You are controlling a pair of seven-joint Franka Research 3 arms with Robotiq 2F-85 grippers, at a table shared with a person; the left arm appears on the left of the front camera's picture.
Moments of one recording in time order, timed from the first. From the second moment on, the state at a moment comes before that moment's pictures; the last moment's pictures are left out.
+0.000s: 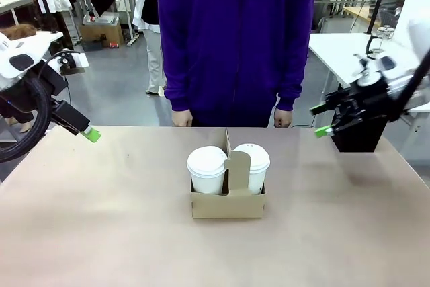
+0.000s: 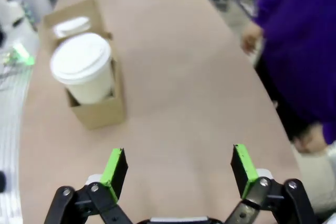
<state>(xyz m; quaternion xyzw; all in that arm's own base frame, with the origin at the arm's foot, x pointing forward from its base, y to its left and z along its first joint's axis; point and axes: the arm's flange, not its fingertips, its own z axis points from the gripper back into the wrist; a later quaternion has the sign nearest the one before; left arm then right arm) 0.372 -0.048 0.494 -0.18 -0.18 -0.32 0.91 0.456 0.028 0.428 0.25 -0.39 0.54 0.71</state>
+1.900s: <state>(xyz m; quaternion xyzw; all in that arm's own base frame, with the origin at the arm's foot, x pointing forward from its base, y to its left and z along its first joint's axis) 0.372 -0.048 0.494 -0.18 -0.18 -0.32 0.91 0.410 0.000 0.447 0.21 -0.40 0.42 0.79</state>
